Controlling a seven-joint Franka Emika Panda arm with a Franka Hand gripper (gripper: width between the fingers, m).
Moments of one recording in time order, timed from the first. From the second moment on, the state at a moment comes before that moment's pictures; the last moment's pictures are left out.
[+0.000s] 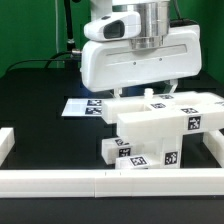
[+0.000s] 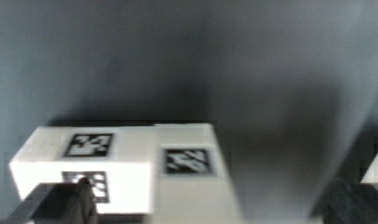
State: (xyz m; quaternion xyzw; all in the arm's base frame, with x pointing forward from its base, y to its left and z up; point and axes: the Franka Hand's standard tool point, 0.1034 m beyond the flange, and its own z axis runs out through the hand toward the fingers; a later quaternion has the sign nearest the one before) arm 0.540 0.025 0.072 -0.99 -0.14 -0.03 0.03
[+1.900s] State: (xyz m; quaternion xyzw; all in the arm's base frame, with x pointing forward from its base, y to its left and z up) arm 0.451 0.128 0.055 -1.00 0.01 0.02 0.03
